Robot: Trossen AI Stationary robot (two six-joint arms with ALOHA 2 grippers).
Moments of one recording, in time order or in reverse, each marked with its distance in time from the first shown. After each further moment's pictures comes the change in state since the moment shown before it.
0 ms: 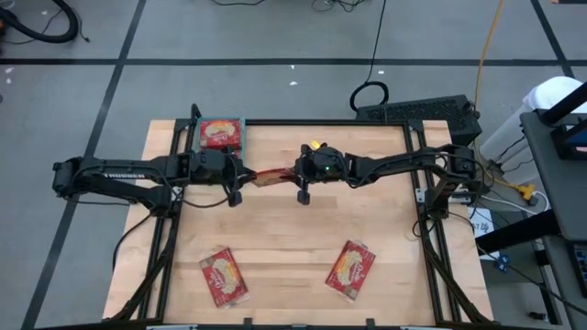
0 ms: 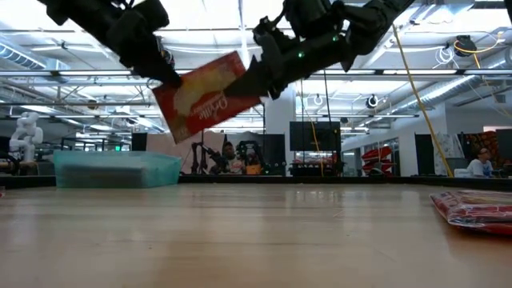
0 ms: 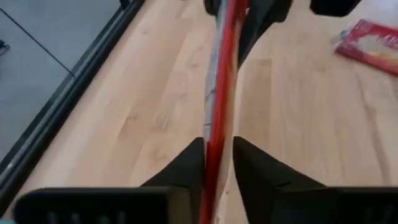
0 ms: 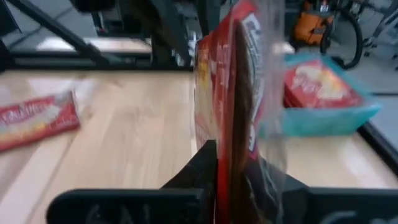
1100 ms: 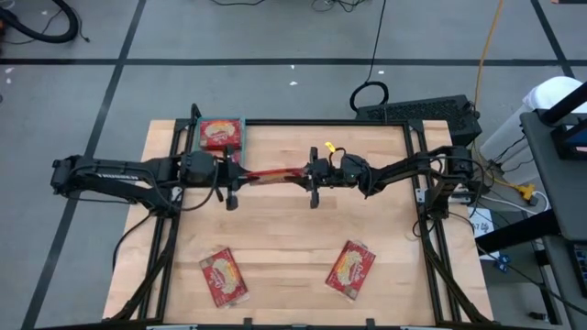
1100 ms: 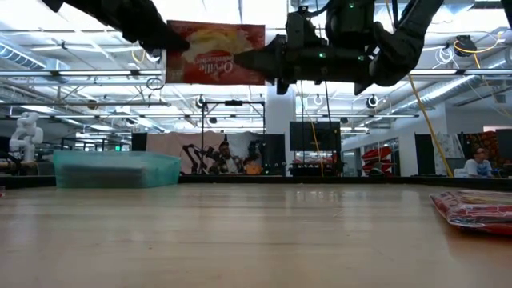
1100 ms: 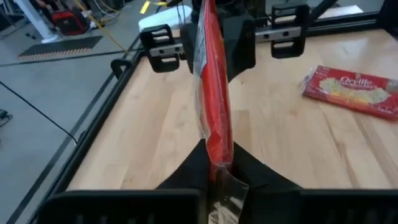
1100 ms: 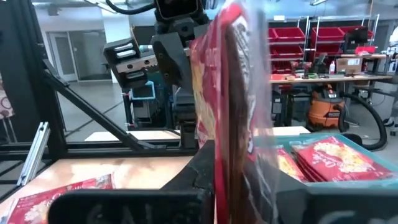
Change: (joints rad) left arm -0.086 -0.052 0.022 0.116 -0.025 0.112; right arm 0.007 0.024 -0.266 0.729 -0.081 0.124
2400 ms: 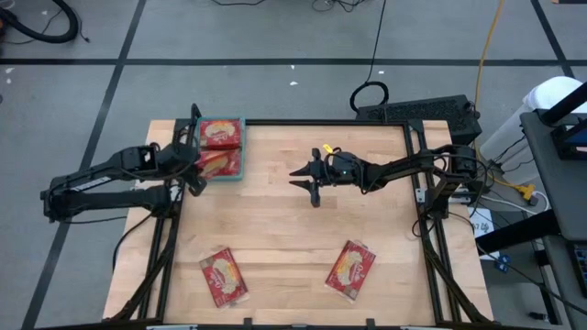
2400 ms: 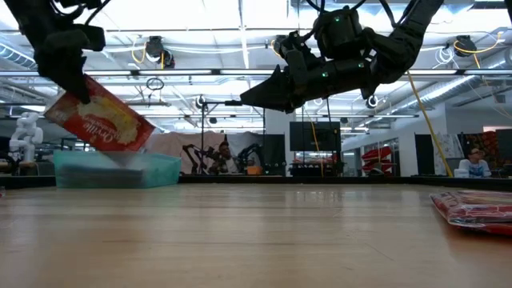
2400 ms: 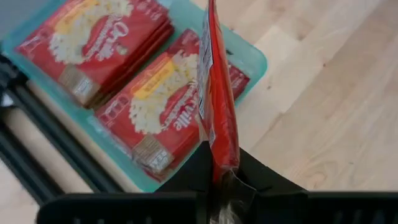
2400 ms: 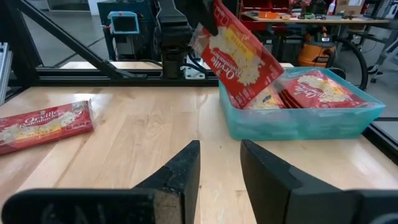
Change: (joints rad) left arm 0.295 -0.281 0.058 -0.978 -0.084 -0.489; right arm -0.039 -0.033 0.000 -0.317 0.001 -0.099
